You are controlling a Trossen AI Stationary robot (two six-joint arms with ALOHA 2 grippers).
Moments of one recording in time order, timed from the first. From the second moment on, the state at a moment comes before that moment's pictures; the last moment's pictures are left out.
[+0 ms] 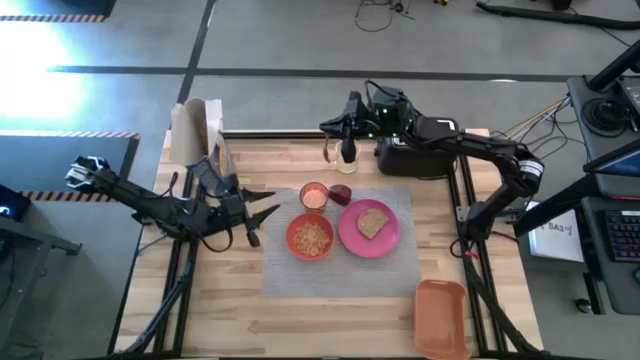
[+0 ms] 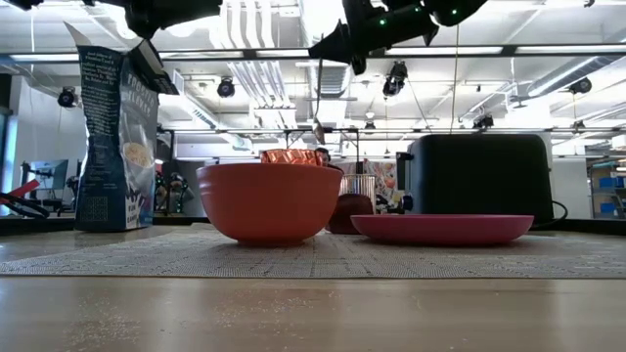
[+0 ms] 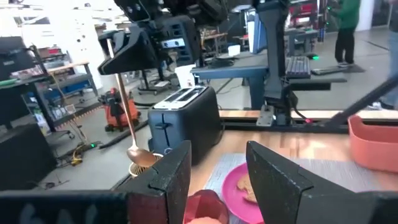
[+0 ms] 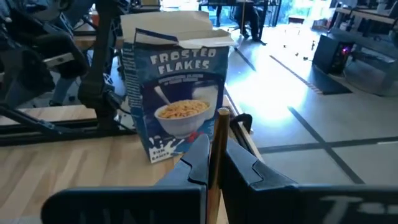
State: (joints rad) left arm -0.38 0.90 0.53 0.36 -0.77 0.12; right arm -0.49 1.57 1.35 0.05 -0.35 -0.10
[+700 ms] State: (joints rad) left arm -0.36 1.00 0.53 0.57 -0.77 0.30; right arm -0.41 1.60 1.35 0.17 -0.54 -0.07
